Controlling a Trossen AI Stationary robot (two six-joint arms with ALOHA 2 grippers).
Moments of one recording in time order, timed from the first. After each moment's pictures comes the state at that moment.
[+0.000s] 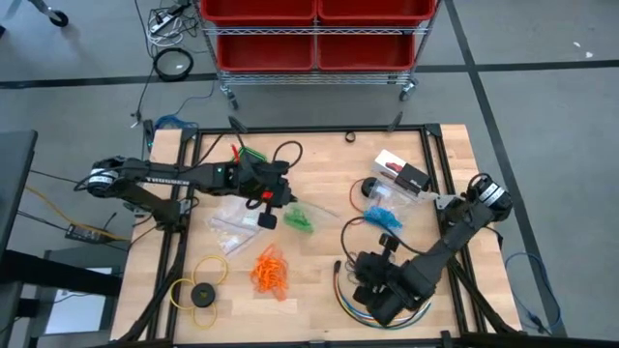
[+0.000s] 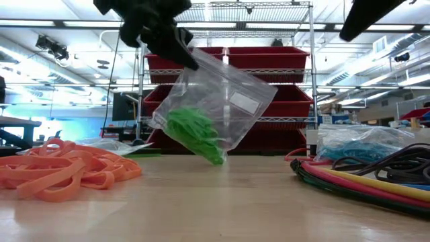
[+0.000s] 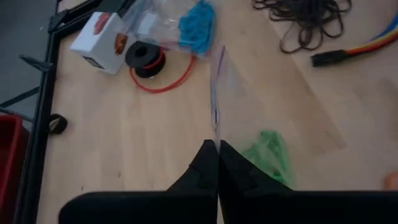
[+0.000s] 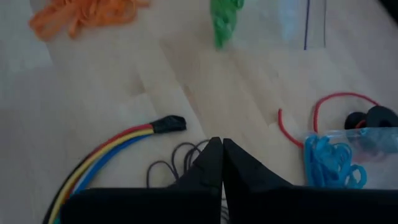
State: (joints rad) left arm 0.06 1.36 1.00 -0.33 -0.01 0.42; right arm 0.74 1.81 1.50 -1.16 0.69 1.14
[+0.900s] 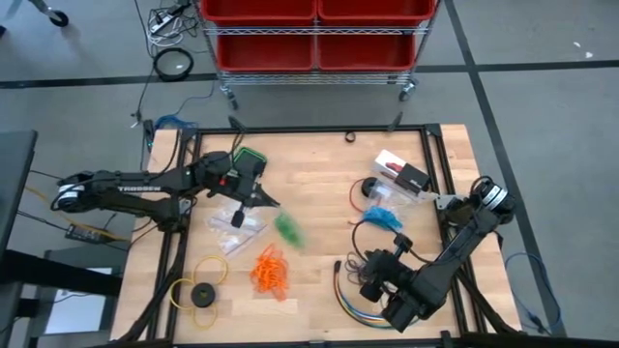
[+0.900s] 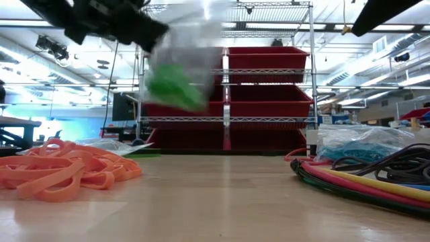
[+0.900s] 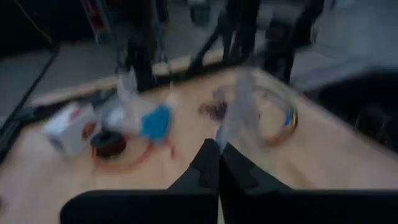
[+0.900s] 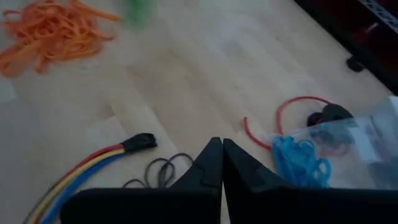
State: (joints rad) left arm 0.22 1.01 0.57 0.18 0.52 0.26; right arm 0.83 1.81 1.47 -1.31 0.86 1.42
